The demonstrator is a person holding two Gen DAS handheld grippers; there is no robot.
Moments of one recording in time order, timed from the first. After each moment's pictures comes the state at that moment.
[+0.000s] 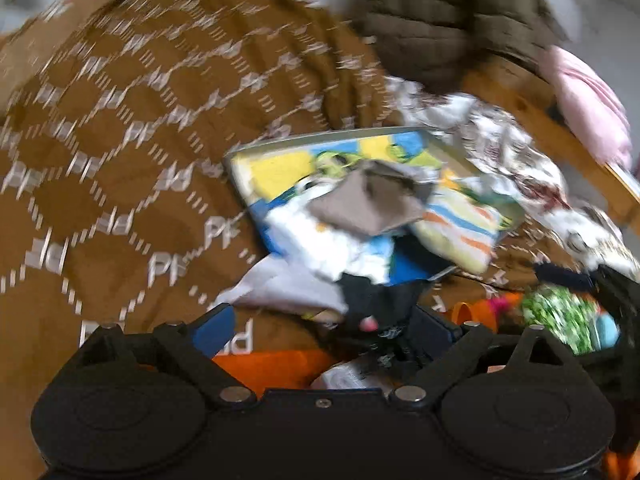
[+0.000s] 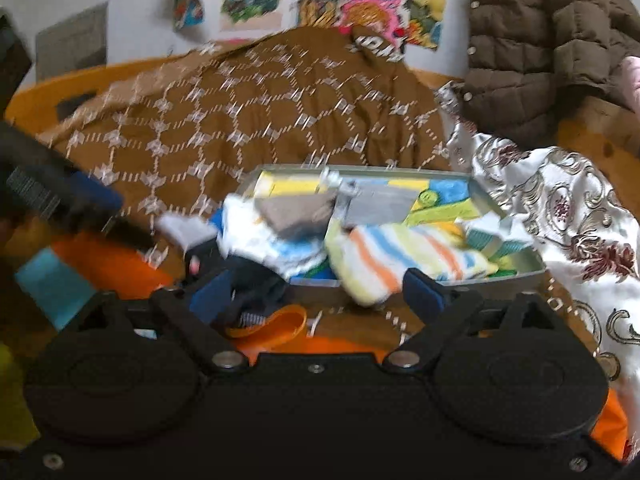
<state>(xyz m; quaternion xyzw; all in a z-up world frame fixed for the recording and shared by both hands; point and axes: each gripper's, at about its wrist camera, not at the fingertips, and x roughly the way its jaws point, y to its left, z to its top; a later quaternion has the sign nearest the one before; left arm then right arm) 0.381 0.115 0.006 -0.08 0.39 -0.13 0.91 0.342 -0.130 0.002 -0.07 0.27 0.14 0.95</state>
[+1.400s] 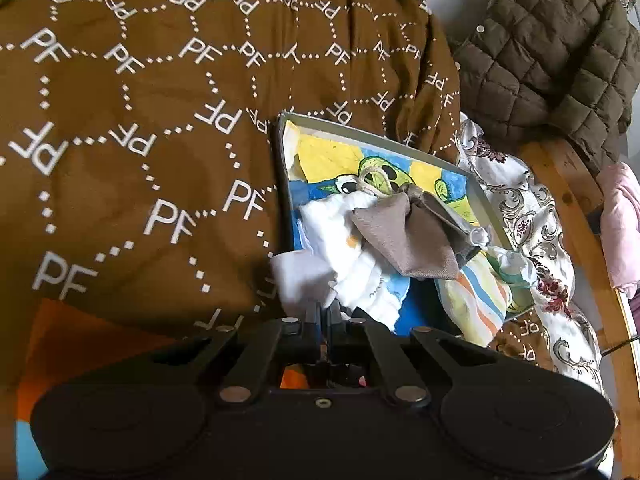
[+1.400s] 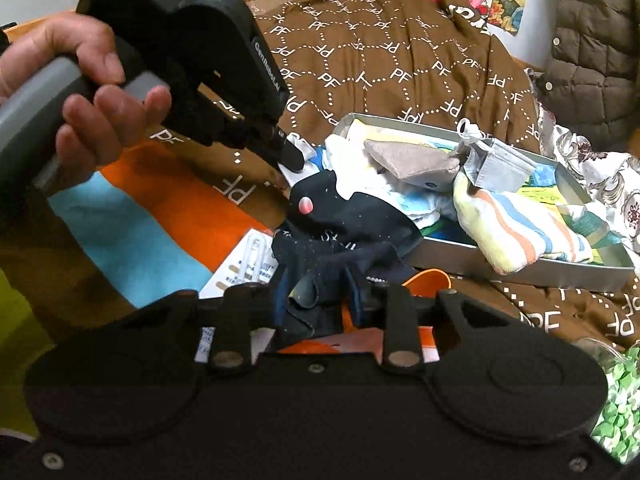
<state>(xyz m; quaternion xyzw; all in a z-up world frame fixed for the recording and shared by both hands) 0.418 0.139 -0.014 -0.27 0.42 -0.07 0.86 0.339 -0.058 -0.039 -0.12 0.31 0.22 0.92</state>
